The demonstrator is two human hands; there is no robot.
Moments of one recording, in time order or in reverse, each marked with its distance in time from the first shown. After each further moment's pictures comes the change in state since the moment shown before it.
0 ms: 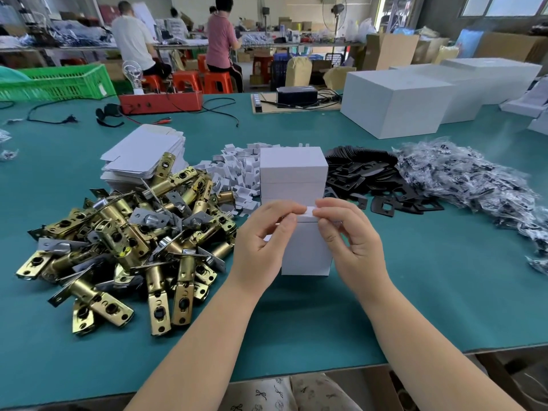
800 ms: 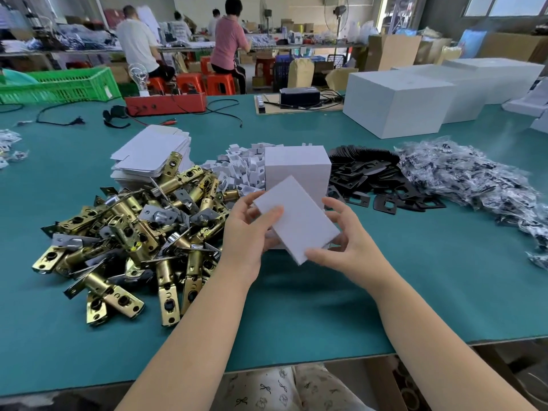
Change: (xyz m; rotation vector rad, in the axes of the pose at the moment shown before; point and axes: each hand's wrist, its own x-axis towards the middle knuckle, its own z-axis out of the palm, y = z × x) left_hand 0.014 -0.013 -0.016 -0.496 0.211 -0.608; right_hand -0.001 0.004 -0.010 0.199 -0.342 0.495
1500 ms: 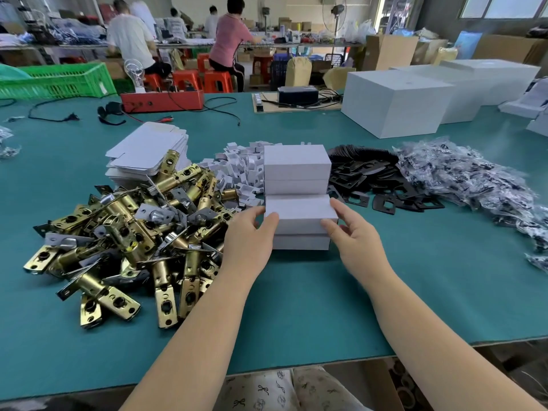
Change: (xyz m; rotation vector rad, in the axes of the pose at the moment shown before) left_hand 0.003 -0.009 -0.005 0.760 0.034 0.127; right_hand 0.017 0.023 -0.003 -0.149 0.278 0.126
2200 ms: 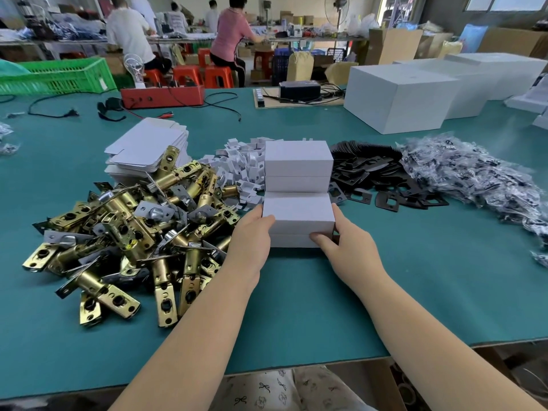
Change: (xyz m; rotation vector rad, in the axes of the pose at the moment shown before) left_hand -0.005 0.009 0.002 -0.357 -0.100 -0.158; right_hand -0.004 -0.003 0.010 -0.442 -0.061 -0.064
